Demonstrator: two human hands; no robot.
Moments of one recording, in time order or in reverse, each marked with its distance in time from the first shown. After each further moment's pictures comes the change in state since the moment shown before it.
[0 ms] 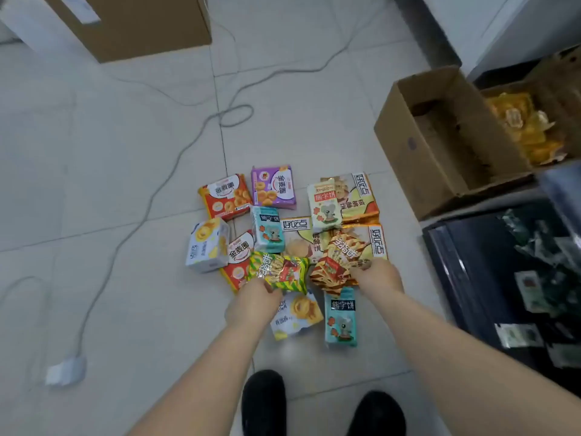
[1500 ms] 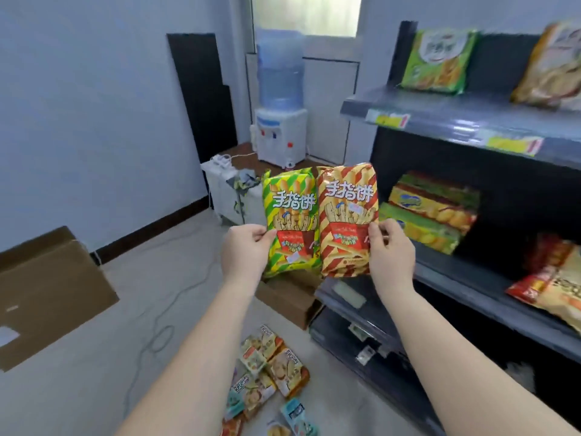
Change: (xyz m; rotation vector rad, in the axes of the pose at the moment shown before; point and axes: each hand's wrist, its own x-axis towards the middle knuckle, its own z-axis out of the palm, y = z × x) left_hand -0.512 0.275 -0.376 -0.297 0.182 1.206; right_hand -0.577 -0.096 -0.376 0.697 1.251 -0.337
